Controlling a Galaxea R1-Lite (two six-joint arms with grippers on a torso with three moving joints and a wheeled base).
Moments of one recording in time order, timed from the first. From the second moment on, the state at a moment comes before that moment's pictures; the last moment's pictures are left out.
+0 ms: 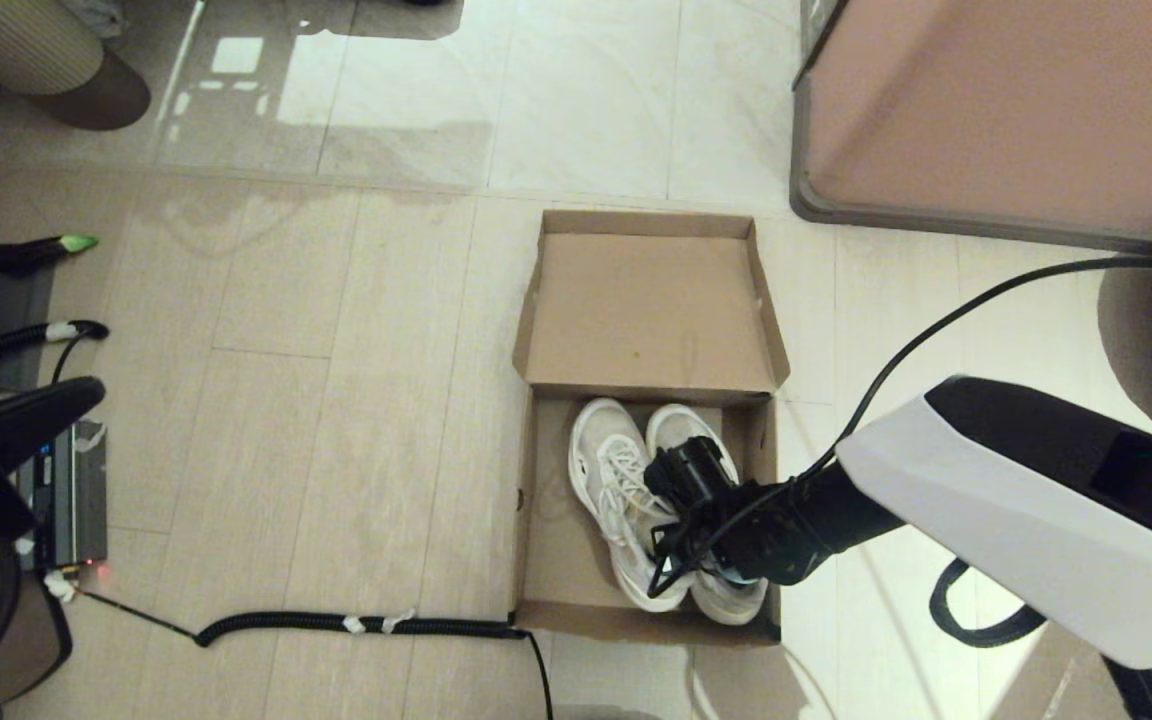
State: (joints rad) left arm 0.06 0.97 -0.56 -0.40 -0.20 0.02; right arm 0.61 2.33 -1.31 -0.15 -0.37 0.32
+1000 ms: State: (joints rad) left arm 0.04 1.01 -0.54 -0.42 -0.19 0.02; right arm 0.72 1.83 -1.07 -0.06 -0.22 0.36
